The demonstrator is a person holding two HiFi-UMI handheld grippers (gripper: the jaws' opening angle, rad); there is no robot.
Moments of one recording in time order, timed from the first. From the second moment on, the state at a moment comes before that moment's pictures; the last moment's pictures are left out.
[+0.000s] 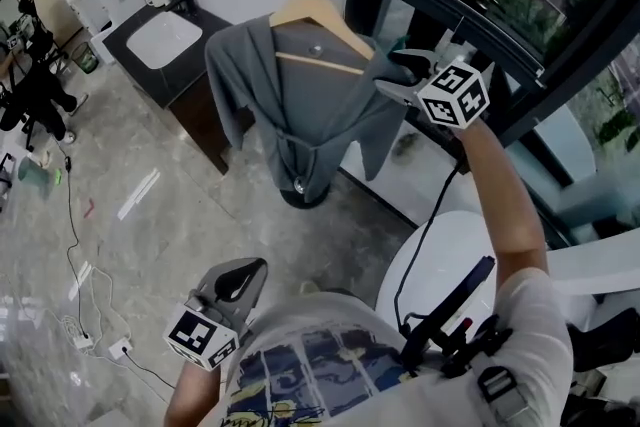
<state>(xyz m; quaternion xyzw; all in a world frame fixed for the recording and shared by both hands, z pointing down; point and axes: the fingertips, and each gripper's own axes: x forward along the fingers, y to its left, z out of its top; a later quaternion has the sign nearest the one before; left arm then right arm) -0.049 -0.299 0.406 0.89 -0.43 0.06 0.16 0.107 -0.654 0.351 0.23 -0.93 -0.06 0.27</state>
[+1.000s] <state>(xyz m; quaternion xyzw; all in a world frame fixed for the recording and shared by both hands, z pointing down) -0.061 -0.305 0.418 0.87 -0.46 0.07 0.17 0.049 -0.662 0.360 0.09 -0.95 -0.02 0.29</state>
